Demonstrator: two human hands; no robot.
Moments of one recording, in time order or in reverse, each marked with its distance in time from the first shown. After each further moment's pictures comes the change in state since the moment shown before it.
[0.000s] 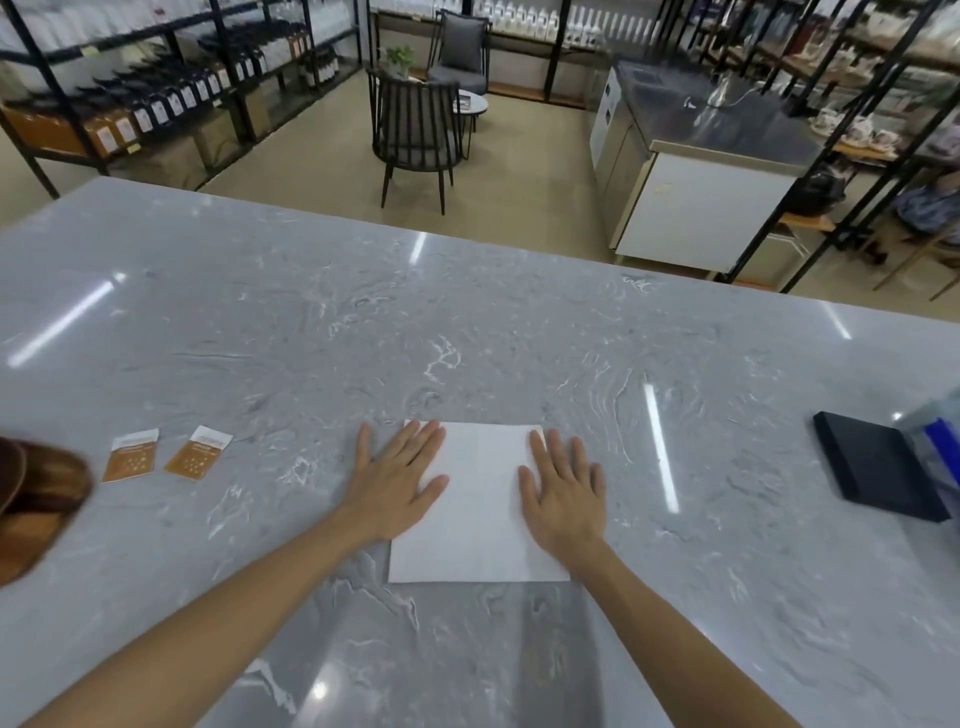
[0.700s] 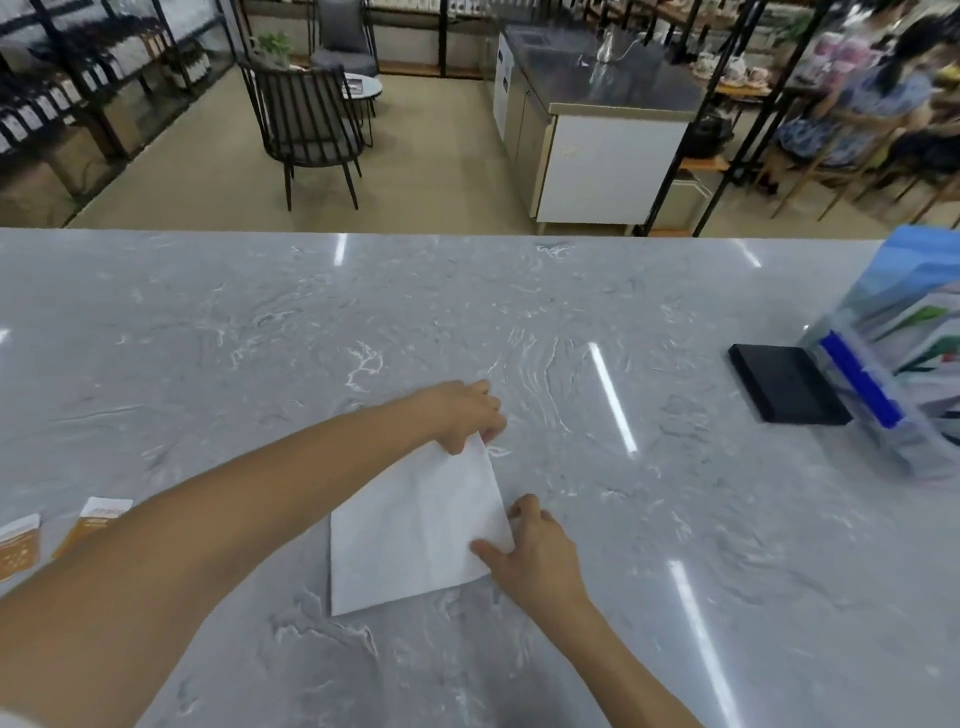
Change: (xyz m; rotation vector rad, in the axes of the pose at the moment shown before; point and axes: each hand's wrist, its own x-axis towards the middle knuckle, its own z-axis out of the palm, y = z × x) left_hand 0.145 0.129 -0.089 0.408 -0.361 0.780; right_hand -0.089 -0.007 -0.030 0.432 -0.079 0.324
